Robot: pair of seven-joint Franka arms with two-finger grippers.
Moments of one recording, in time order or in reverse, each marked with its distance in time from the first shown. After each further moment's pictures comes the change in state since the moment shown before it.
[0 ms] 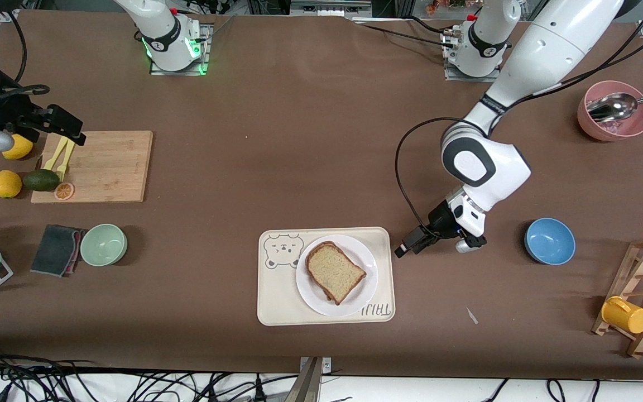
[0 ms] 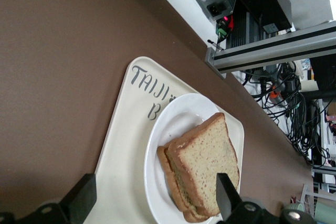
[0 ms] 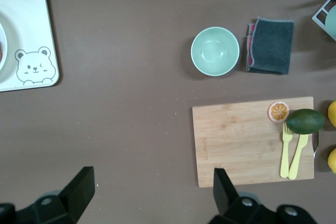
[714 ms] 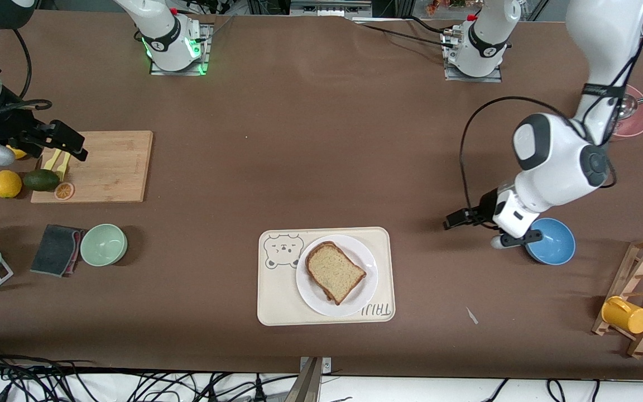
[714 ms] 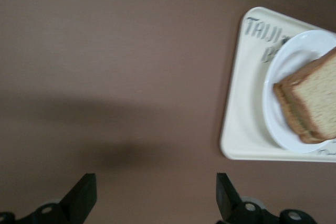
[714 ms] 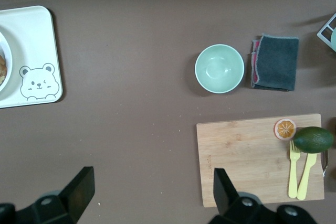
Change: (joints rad) left arm 0.039 -0.275 0.236 -0.059 0.959 -0.626 -0.635; right arm 0.000 0.036 0.004 -0.001 0.006 0.072 0.000
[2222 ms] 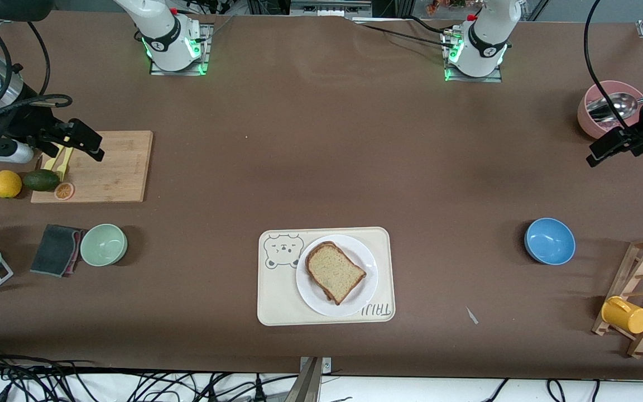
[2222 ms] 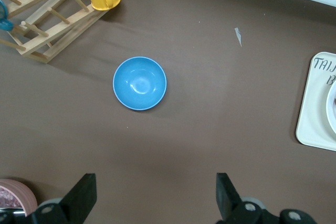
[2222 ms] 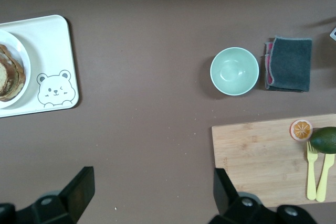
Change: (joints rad) left arm 0.215 -0.394 0.020 0.139 0.229 -0.496 0.001; right arm 0.001 -0.006 0.054 0.001 0.002 0.024 0.088
